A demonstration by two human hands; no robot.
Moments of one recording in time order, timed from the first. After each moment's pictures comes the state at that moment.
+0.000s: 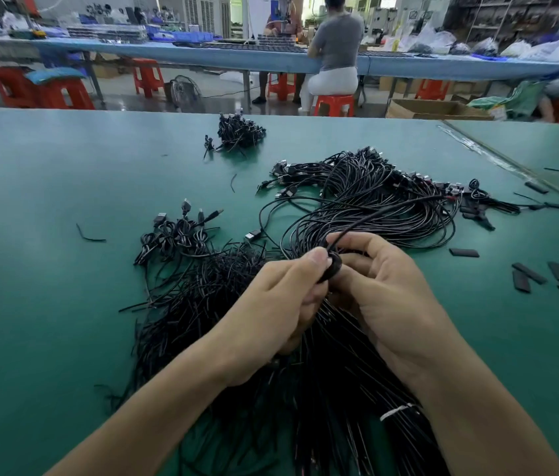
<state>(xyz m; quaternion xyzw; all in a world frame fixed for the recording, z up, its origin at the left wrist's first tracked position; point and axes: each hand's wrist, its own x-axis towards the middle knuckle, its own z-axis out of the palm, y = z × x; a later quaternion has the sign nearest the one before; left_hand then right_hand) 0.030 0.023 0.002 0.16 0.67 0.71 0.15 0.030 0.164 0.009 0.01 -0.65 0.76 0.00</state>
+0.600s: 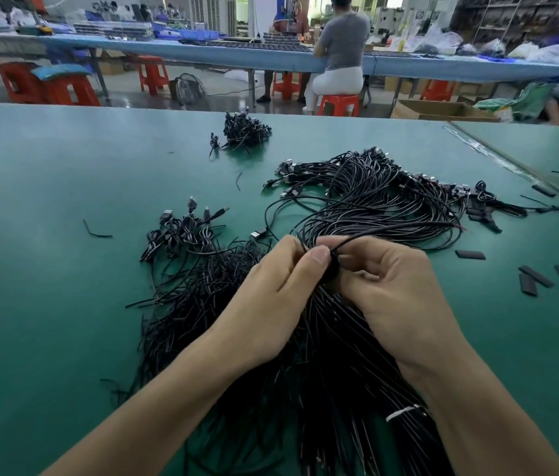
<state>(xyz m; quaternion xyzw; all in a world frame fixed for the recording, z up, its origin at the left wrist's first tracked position) 0.020 0.014 -0.008 0.15 0.79 0.59 -0.02 0.036 0.163 0.016 0.10 -0.73 0.68 0.07</state>
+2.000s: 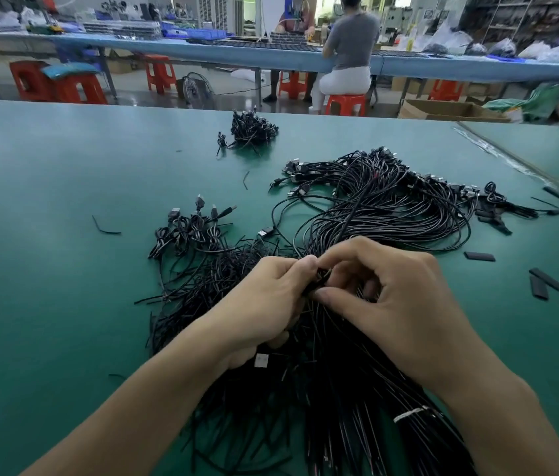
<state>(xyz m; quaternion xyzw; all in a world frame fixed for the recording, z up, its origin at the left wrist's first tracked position) 0.021 0.010 0.004 0.05 0.75 0.64 0.16 0.040 0.174 0.017 0.24 -0.88 0.38 0.17</state>
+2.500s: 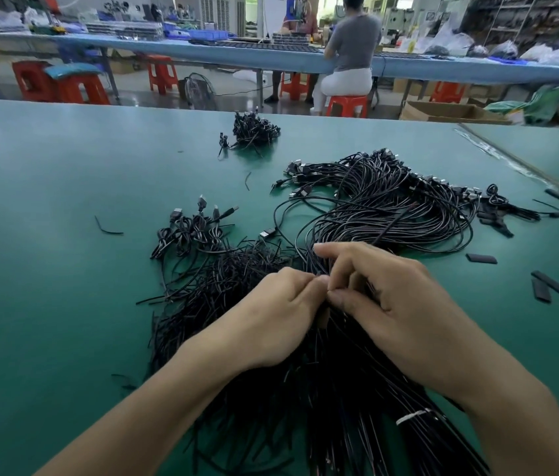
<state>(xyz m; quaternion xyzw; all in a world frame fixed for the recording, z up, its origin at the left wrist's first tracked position) 0.021 0.008 -0.002 0.17 0.84 0.51 0.10 0.041 0.175 0.022 0.26 -0.89 0.37 0.09</state>
